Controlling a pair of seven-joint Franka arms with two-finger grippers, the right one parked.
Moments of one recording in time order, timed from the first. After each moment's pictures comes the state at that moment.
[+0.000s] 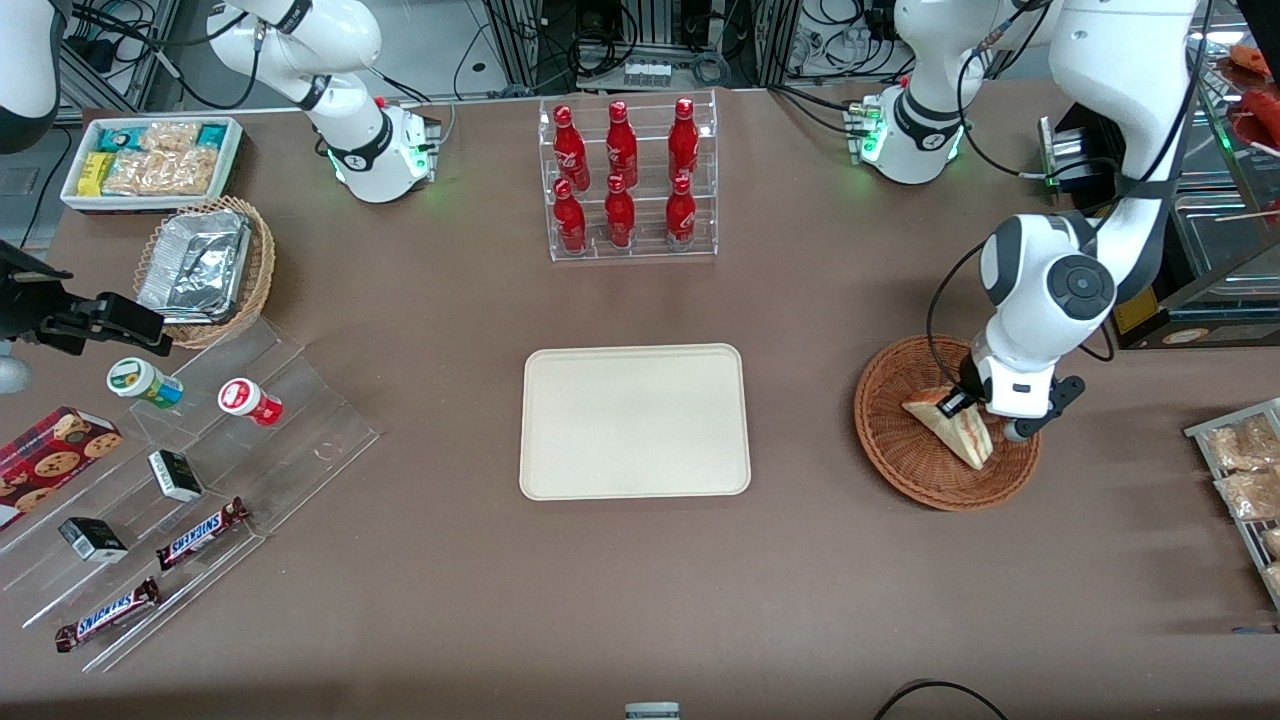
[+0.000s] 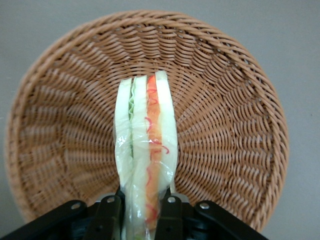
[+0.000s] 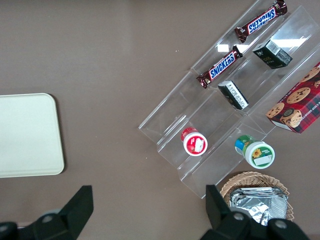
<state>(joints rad) -0.08 0.20 -0.02 -2.24 0.04 2.47 -0.76</state>
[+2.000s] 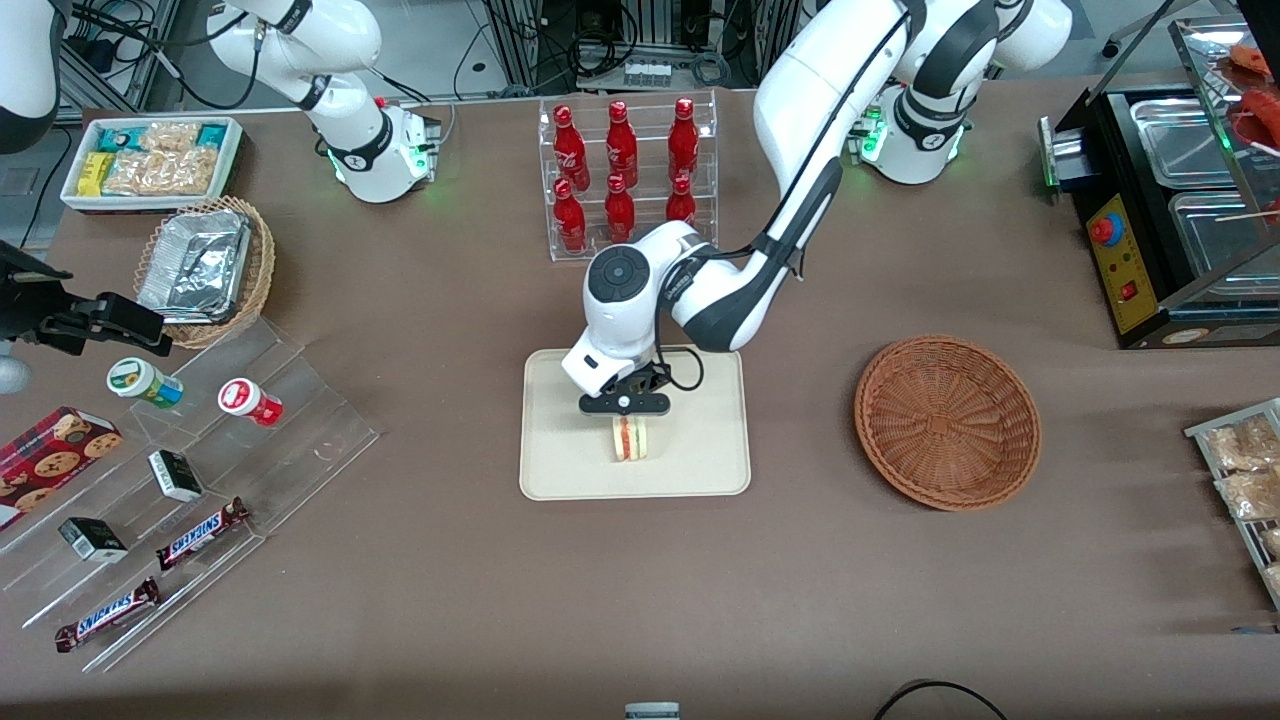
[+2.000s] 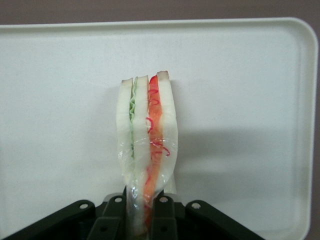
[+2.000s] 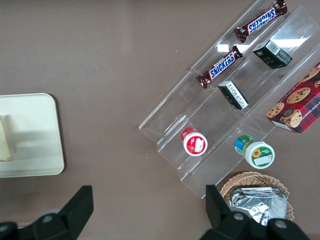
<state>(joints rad) -0.78 0.82 -0.07 -1.34 0.11 2.21 -0.87</state>
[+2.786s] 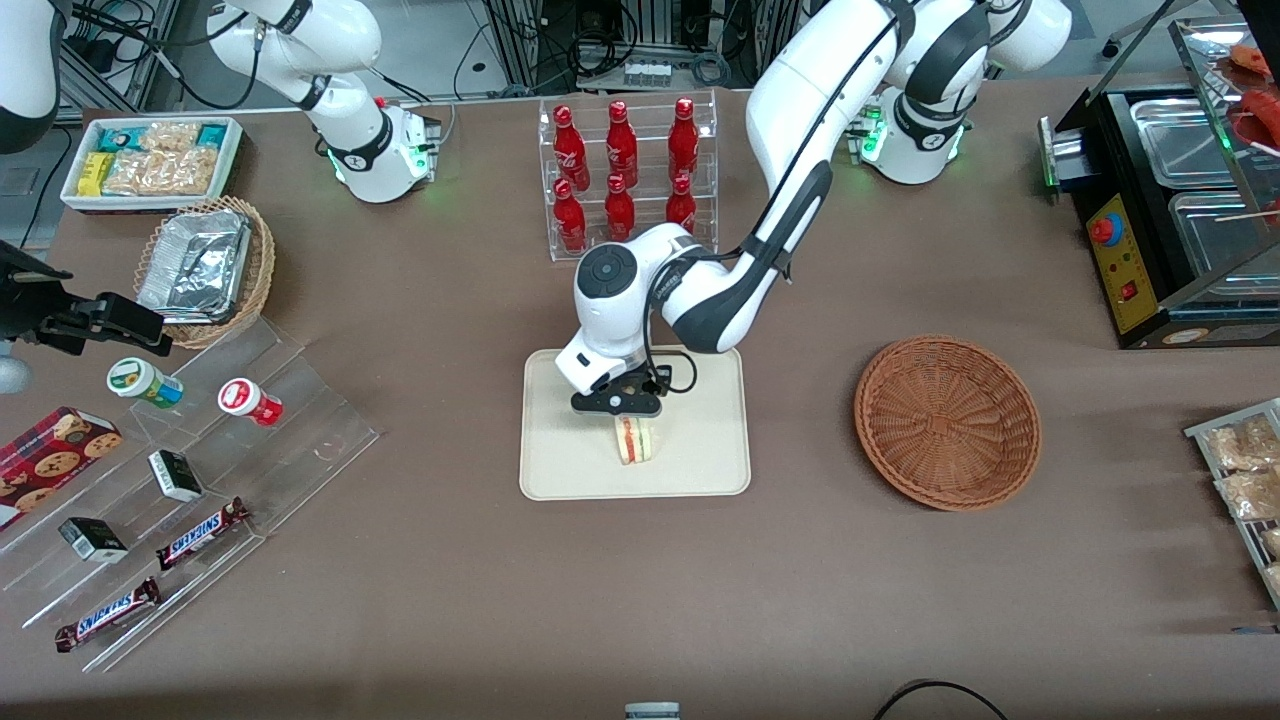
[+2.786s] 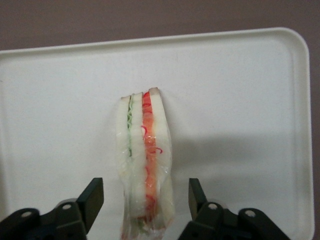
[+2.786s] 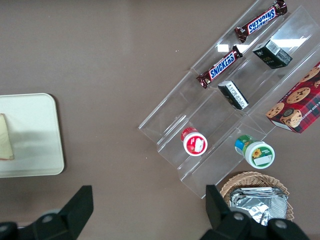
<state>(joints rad) -0.78 0.81 -0.06 -1.30 0.15 2.17 -0.86</state>
